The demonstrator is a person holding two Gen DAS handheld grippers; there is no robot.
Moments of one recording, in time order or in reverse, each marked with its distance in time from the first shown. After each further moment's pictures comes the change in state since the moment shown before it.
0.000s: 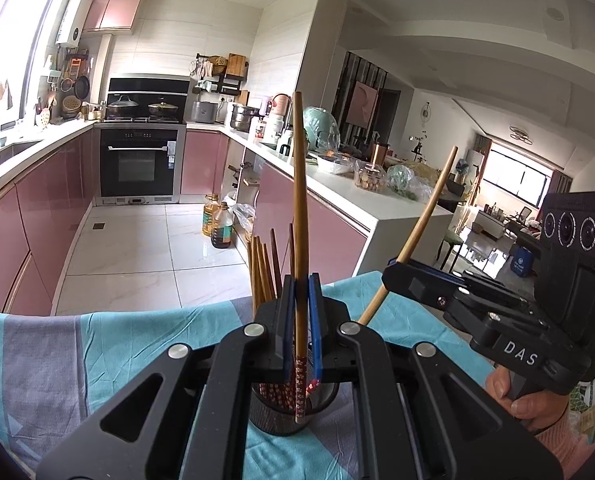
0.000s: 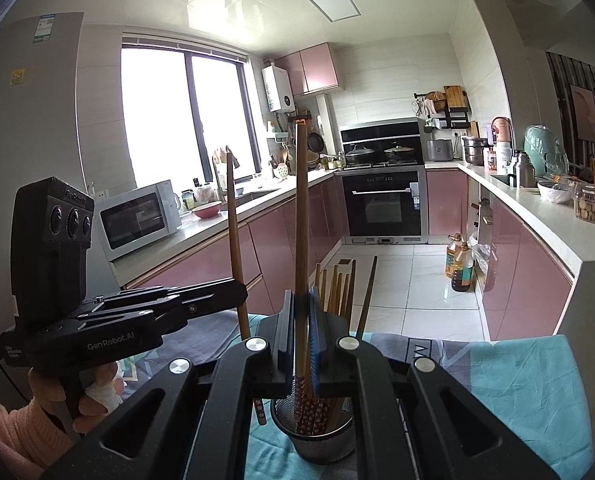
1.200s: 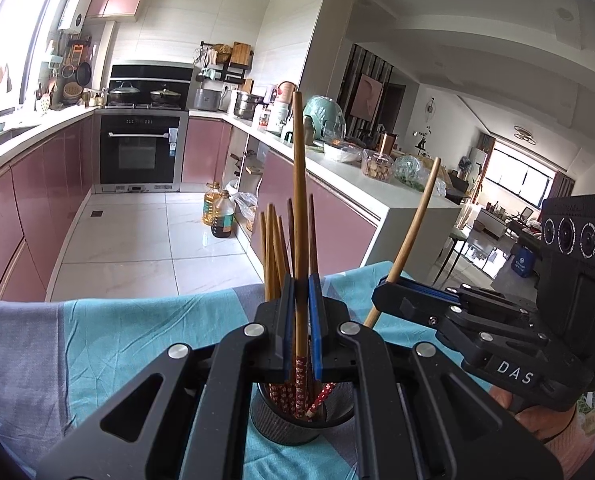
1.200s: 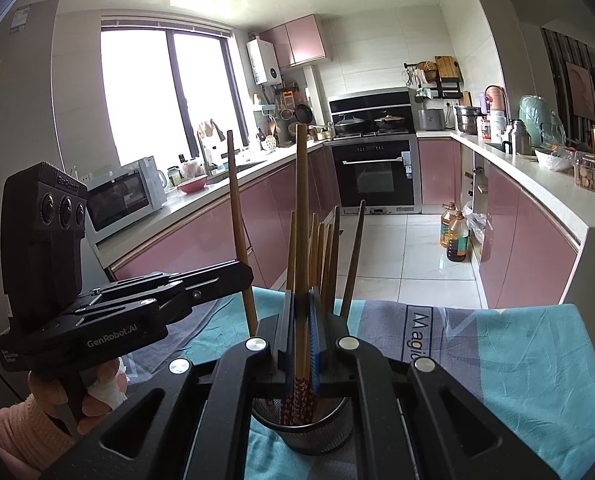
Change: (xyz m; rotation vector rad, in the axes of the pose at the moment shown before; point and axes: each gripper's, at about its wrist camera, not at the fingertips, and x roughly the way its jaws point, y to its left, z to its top) left arm 0.024 0.007 0.004 -0.029 0.040 -0.007; right arm 0.039 -0.009 -0.017 0.041 0.107 -0.031
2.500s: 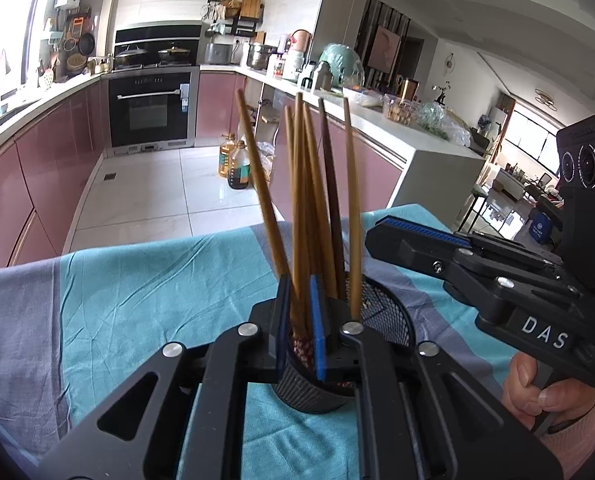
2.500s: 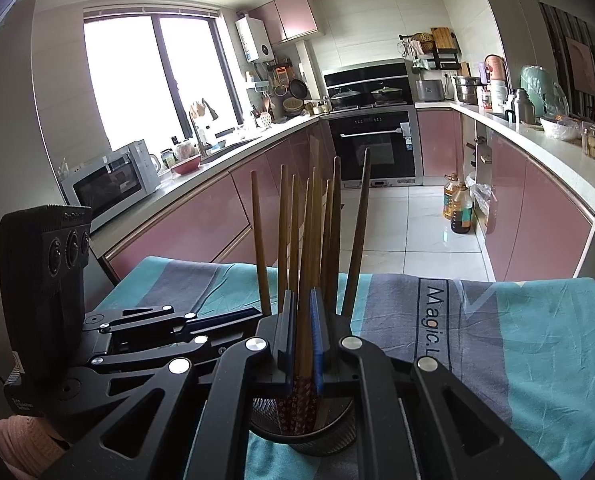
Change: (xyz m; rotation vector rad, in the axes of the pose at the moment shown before) left arm 0.054 0.024 -0.029 0.008 0.192 0.068; right arm 0.042 -0.009 -0.013 0.051 0.091 0.005
